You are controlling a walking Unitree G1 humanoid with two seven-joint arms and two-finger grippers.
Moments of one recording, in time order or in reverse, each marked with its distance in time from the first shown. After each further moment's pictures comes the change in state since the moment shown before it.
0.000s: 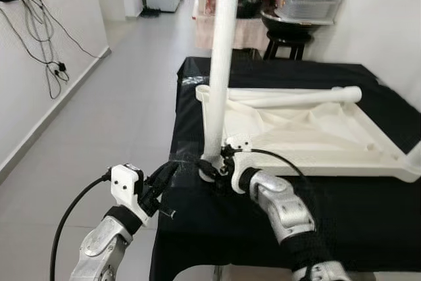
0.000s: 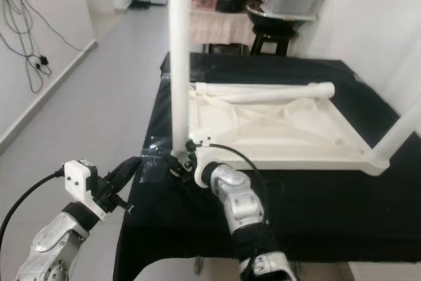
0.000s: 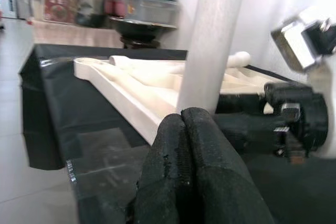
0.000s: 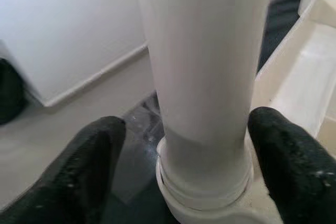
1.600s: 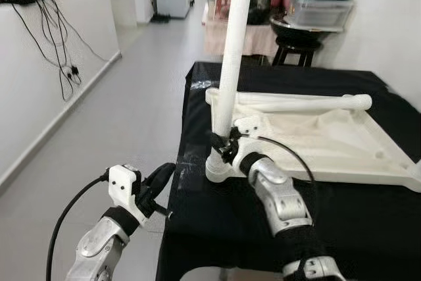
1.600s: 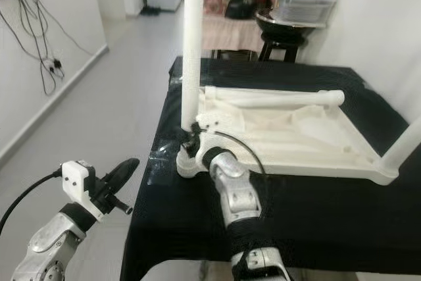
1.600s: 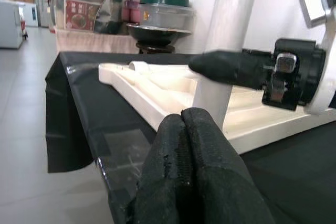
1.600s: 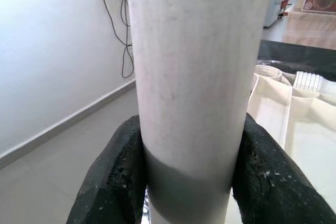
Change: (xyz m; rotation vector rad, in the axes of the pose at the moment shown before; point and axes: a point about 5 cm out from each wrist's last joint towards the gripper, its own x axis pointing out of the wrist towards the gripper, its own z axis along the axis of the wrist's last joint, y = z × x) left arm -0.001 0.002 0.000 -0.003 0.011 0.001; right arm 0.005 -0.014 0.015 -0.065 -0.088 -0.292
